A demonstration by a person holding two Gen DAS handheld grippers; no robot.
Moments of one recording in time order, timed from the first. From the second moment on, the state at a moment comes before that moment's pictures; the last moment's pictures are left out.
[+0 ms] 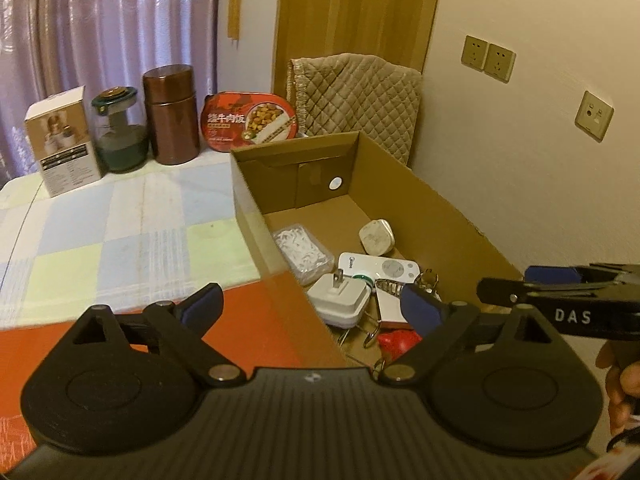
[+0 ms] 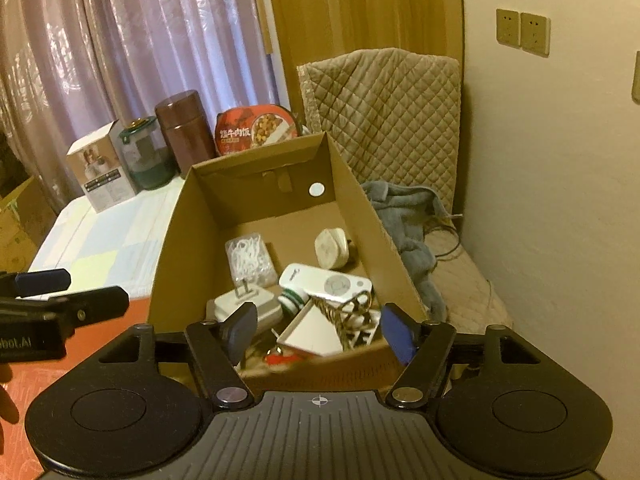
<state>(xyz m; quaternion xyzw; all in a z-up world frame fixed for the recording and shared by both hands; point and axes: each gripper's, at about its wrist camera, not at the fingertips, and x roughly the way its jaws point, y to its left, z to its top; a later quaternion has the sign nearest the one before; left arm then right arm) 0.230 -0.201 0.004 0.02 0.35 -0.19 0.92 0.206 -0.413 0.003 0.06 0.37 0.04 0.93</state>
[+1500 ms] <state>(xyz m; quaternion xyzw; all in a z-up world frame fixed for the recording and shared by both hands) 0.110 -0.167 0.028 -0.02 0.34 -0.13 0.93 0.093 -0.380 0.036 0.03 0.35 0.04 0.93</state>
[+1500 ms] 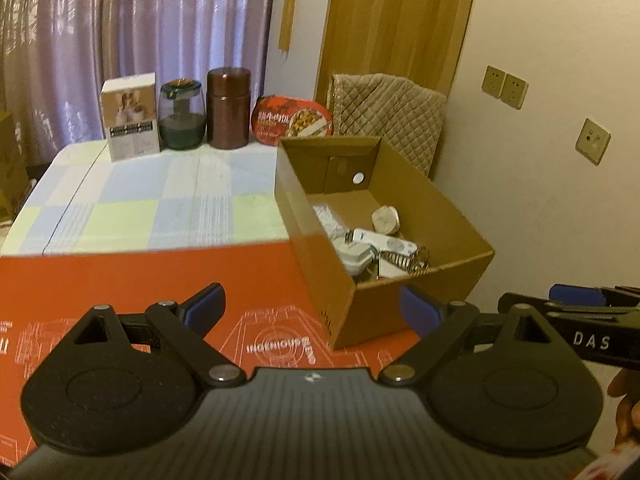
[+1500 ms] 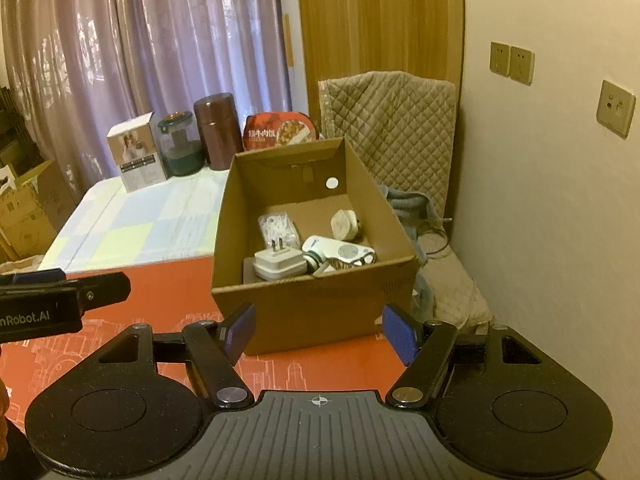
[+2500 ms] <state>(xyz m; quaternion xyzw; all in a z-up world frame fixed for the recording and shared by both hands) 0.088 -0.156 0.017 -0.04 0.37 -0.11 0.92 0.076 -0.365 0.024 0.02 0.37 0.06 0.93</state>
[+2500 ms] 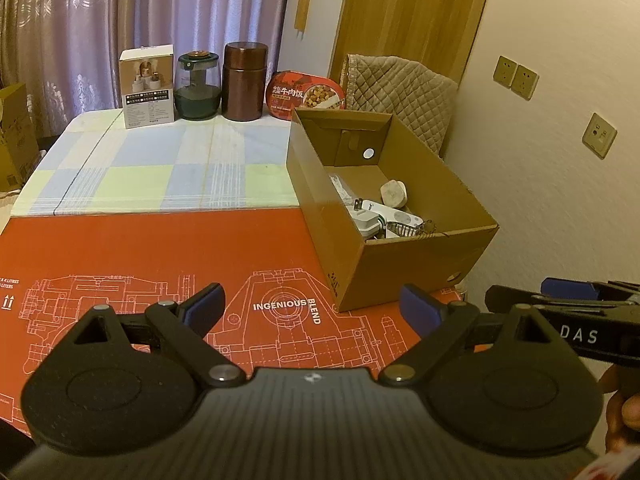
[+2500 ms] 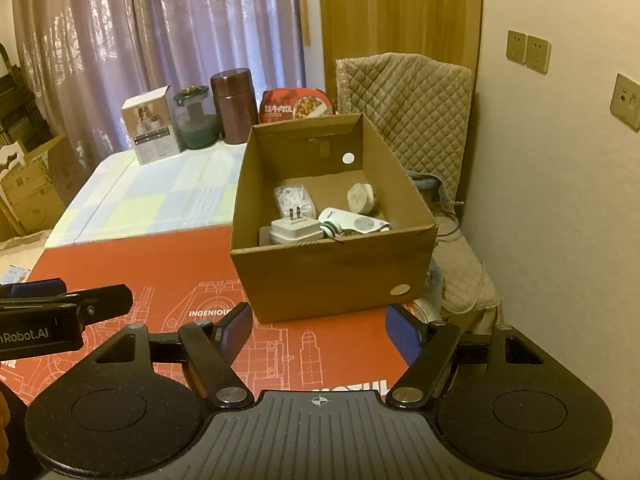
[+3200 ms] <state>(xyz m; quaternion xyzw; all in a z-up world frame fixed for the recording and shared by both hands) 0.089 -0.158 0.014 -0.04 0.37 -0.11 0.92 0.077 -0.366 0.024 0.02 0.37 0.06 0.93</state>
